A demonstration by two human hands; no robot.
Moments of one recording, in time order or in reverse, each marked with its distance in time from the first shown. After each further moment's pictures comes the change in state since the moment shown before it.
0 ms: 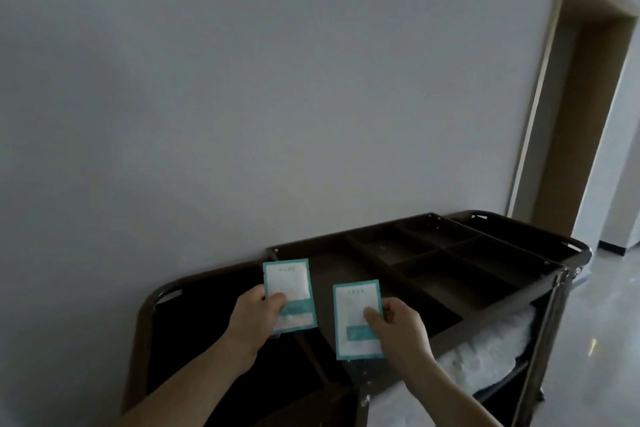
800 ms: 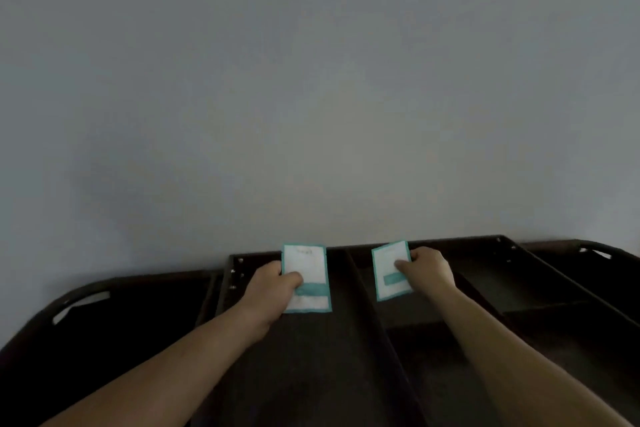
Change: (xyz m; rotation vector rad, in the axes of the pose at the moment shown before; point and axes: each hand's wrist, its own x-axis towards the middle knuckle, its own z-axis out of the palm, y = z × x) left_hand 0.216 0.009 0.181 0.099 0.228 -0.064; right_hand 0.425 0.079 -0.010 -0.372 -0.208 -0.111
